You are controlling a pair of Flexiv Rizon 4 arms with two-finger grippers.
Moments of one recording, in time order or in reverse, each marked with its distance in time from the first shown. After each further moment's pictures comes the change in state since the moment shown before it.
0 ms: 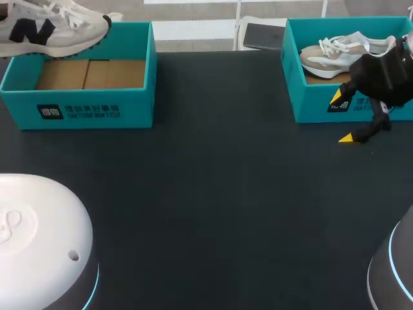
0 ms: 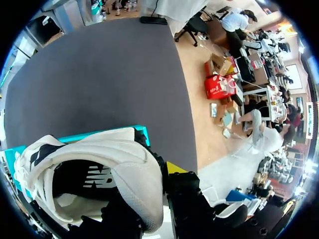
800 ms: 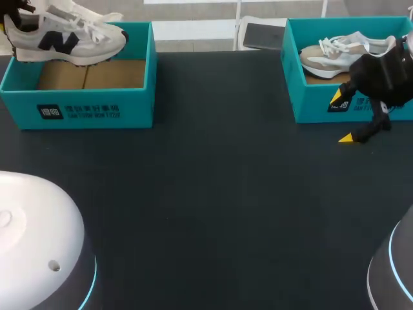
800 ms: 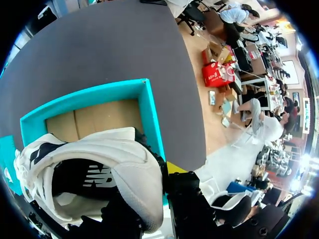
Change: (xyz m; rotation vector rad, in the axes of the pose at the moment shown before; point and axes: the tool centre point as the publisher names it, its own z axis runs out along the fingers) left arm -0.023 0.088 0.076 -0.057 0.050 0.024; right arm 0.000 0.000 0.000 0.000 0.000 0.000
